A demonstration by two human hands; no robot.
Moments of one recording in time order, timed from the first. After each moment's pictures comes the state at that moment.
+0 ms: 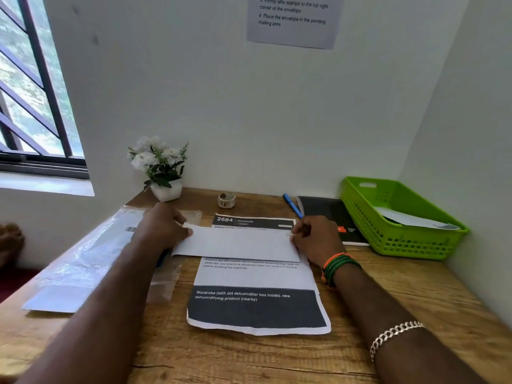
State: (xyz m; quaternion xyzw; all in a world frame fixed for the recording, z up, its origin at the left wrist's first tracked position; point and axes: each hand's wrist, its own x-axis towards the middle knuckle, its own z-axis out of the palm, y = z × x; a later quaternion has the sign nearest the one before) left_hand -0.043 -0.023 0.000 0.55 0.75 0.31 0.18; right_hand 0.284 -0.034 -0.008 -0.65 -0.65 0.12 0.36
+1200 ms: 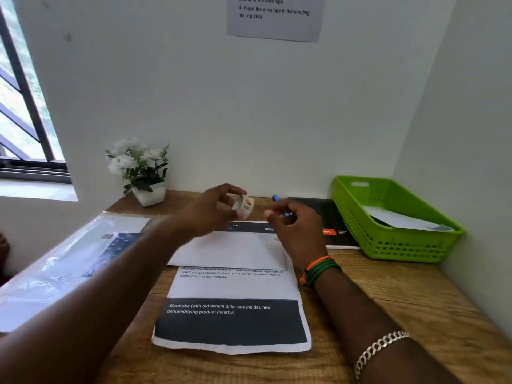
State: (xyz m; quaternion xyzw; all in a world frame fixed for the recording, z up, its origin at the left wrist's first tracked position) left_hand 0.060 -0.001 0.034 0.69 0.48 0.37 0.39; right_hand 0.270 -0.026 -0.001 -0.50 -0.62 0.19 0.58
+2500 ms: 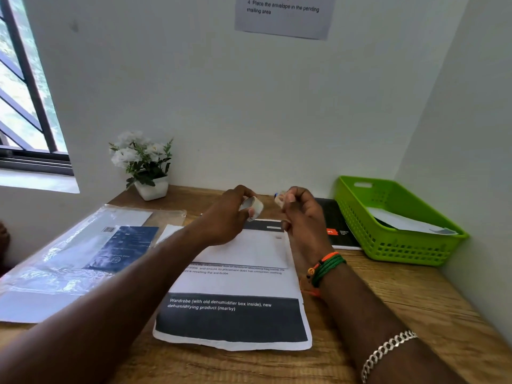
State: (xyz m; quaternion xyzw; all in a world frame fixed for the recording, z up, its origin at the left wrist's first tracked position) left_hand 0.084 0.000 0.017 0.77 0.50 0.34 0.19; right_hand 0.265 -0.032 0.016 -0.38 -0.50 0.42 0.65
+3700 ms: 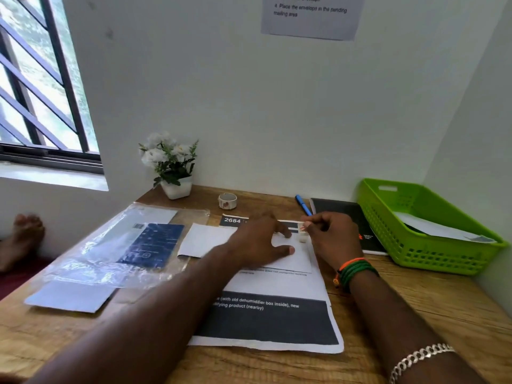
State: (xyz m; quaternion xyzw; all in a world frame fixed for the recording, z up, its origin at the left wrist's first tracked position) left_hand 0.101 -0.012 -0.012 0.82 0.53 0.19 0.11; right_hand 0.287 -0.019 -0.006 -0.62 -0.62 0.13 0.46
